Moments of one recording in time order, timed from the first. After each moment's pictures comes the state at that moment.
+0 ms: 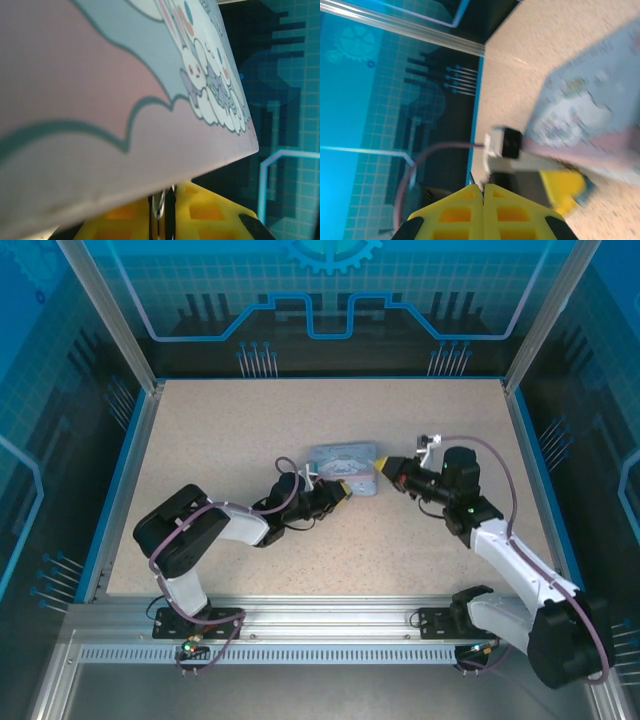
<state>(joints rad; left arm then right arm) -0.68 1.76 0.63 0.82 0.29 -1.37 0.27 1.02 0.57 0.13 -0.61 1.07</state>
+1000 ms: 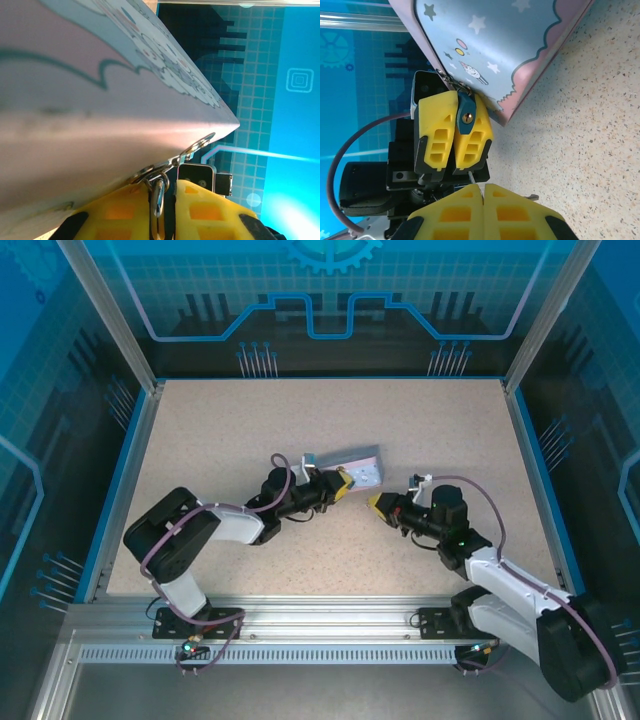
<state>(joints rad) -0.65 1.71 0.63 0.93 0.36 -1.55 0.40 0.97 0.30 0.34 -0.52 1.33</state>
